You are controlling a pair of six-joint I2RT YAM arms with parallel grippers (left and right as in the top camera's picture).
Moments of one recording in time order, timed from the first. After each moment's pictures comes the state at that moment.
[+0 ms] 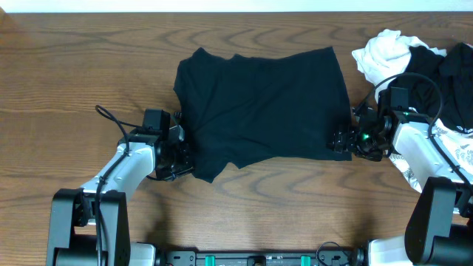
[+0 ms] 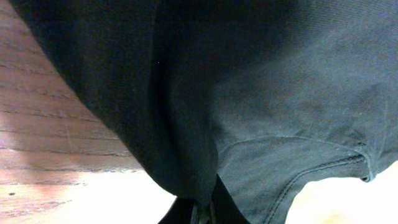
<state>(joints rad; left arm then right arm) -0.09 1.57 0.73 -0.60 0.36 -0.35 -0.12 1.63 0.93 -0.74 -0.34 0.08</state>
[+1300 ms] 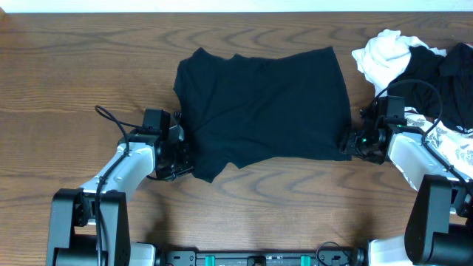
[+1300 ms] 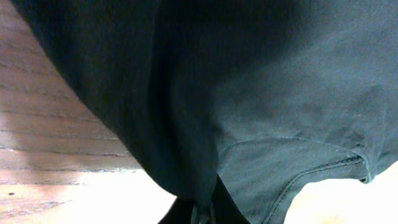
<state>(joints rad) -0.09 1.57 0.73 -0.60 0.36 -0.36 -0.12 1.64 0.81 -0.49 -0.18 0.22</state>
